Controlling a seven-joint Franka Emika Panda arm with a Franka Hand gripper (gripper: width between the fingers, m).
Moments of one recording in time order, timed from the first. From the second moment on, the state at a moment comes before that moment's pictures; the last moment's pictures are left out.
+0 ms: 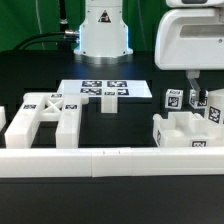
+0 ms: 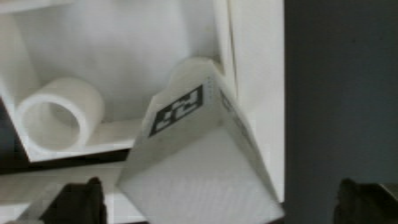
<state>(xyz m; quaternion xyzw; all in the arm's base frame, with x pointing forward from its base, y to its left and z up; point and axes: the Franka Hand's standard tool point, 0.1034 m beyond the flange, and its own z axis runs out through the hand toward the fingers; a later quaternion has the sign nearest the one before) 0.633 0.124 0.080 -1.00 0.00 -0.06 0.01</state>
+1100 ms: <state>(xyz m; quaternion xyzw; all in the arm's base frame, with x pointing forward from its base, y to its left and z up) 0.633 0.118 0.078 -1.00 -0.01 -0.06 0.01</state>
